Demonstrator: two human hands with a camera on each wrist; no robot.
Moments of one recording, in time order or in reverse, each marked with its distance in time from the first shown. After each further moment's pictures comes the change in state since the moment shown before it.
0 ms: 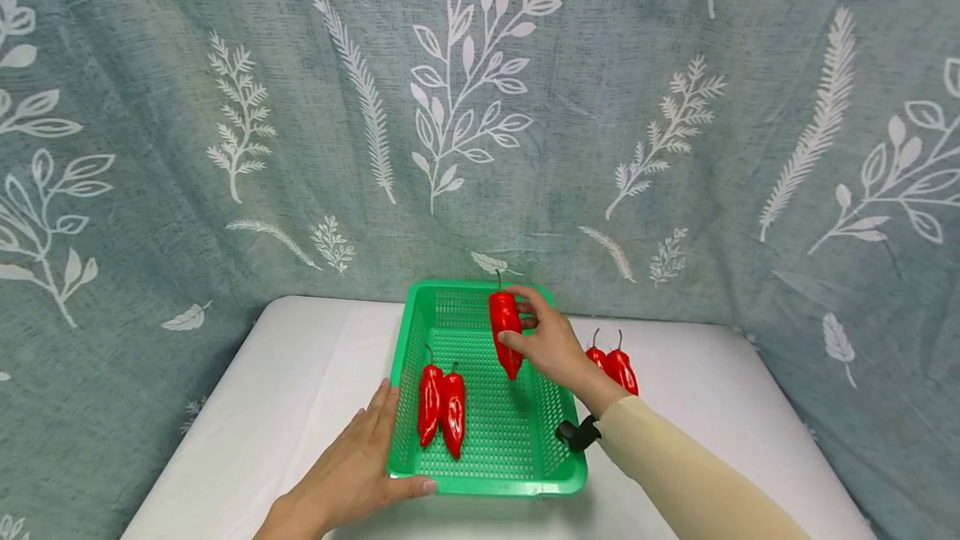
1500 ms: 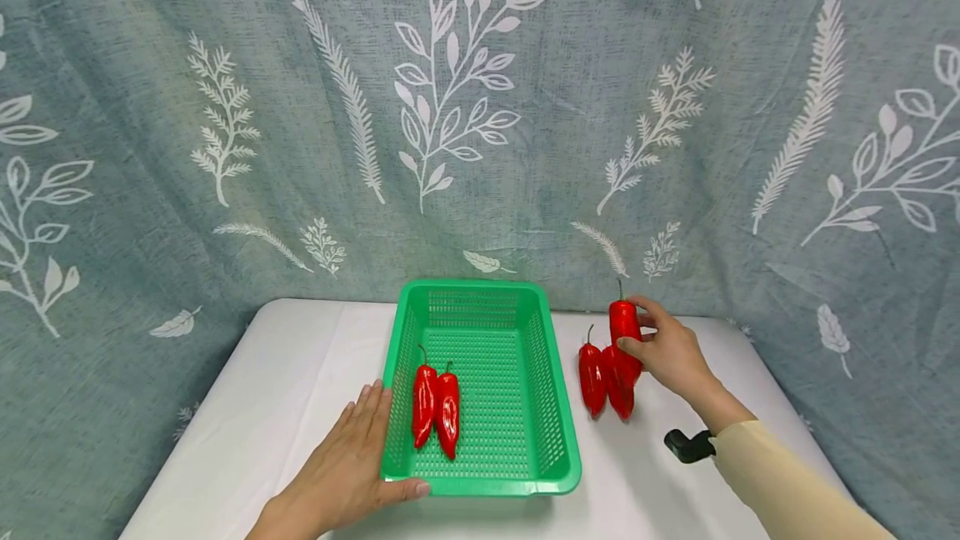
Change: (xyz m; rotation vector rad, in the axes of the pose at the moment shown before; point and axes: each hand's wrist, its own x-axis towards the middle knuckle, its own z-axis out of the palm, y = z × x) left_hand 0.001 0.004 -0.004 0.202 0.056 0.101; right_hand -0.048 0.084 -0.131 -0.291 0.109 0.204
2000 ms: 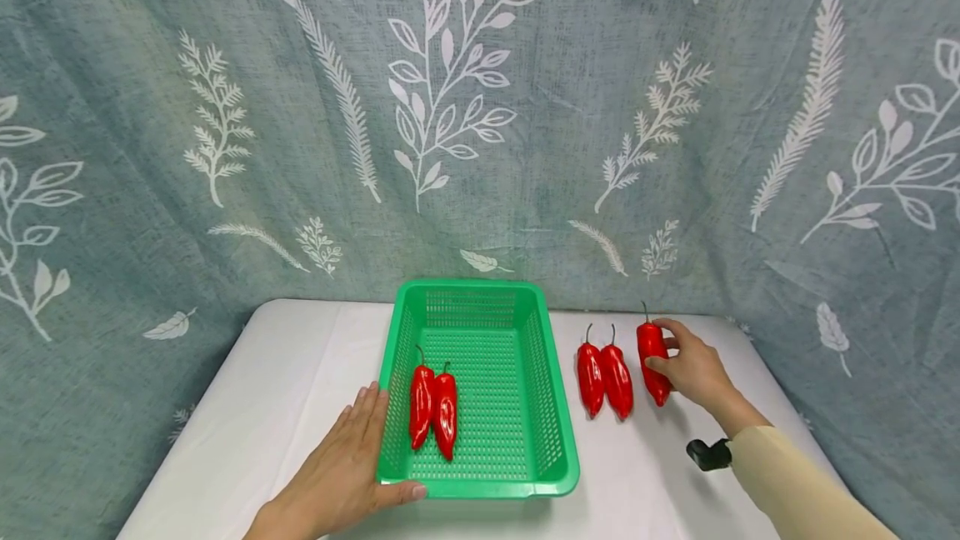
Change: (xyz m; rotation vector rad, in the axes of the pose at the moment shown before) left_hand -0.001 0.002 0.001 -0.035 -0.012 -0.023; right_hand 0.003 0.067 -0.005 -0.075 -0.063 0.179
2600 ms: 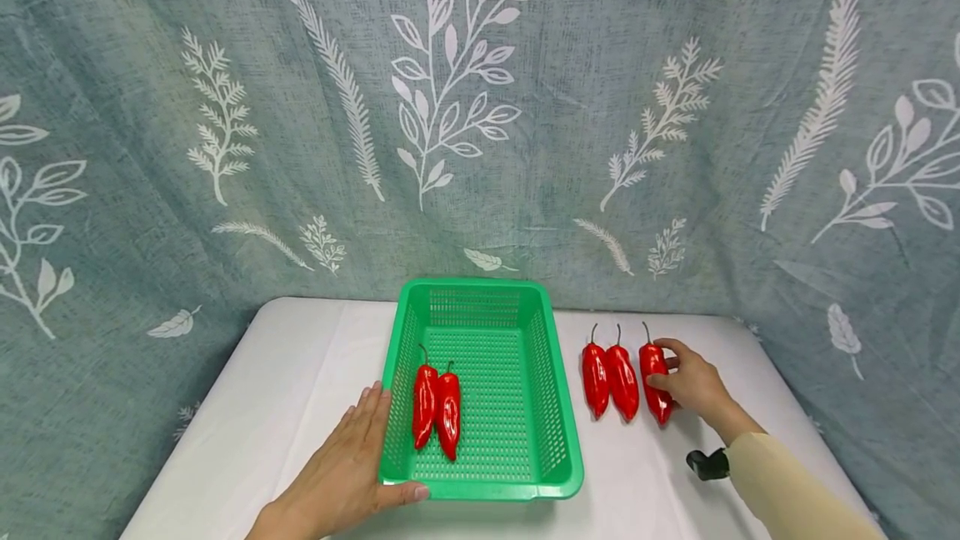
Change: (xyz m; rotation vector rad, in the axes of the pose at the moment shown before) left_hand 0.001 -0.002 0.000 -0.013 -0.002 -0.011; right_hand 0.018 0.029 0.024 0.055 -0.072 0.089
